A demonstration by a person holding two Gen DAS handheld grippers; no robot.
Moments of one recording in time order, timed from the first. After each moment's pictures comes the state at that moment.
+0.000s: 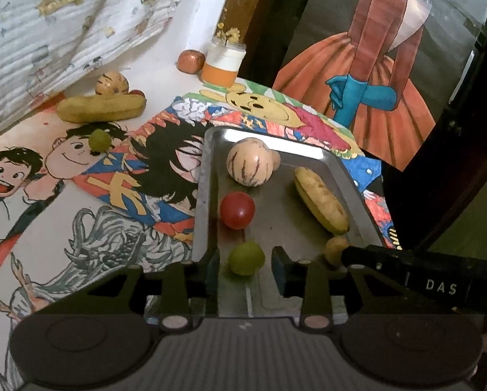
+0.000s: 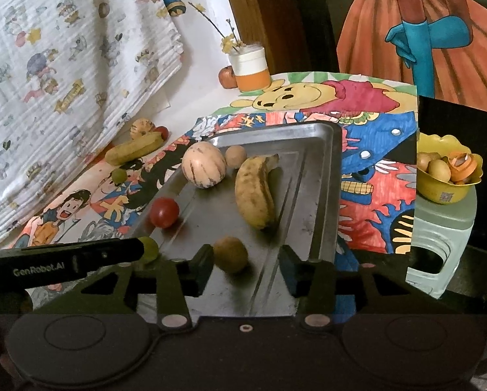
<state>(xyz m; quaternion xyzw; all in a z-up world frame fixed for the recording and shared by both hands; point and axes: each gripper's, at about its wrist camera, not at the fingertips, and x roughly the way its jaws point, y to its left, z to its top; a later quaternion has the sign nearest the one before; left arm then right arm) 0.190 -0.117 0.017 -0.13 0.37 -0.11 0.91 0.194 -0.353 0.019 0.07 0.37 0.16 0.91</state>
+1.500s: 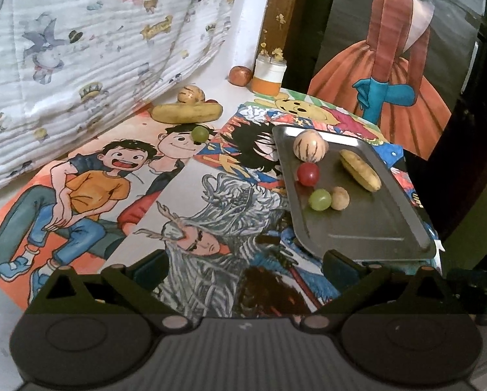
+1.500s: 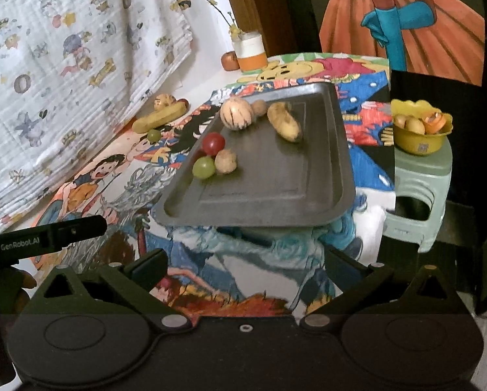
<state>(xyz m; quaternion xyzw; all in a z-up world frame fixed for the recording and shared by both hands) 0.084 -0.047 0.038 -0.08 0.36 -0.06 0.93 0.064 -0.316 0.029 0.09 0.40 0.12 0.90</state>
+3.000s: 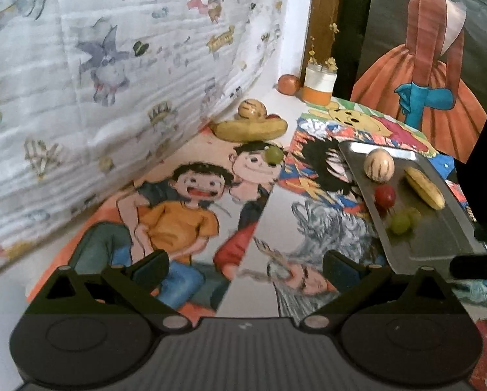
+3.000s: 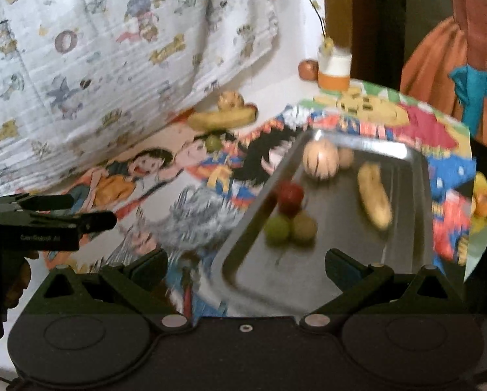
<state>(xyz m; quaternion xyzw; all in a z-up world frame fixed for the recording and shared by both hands) 0.121 0.025 0.046 -0.05 0.36 -0.01 0.93 0.156 -0.241 0.073 -0.04 0.39 0.22 0.89</state>
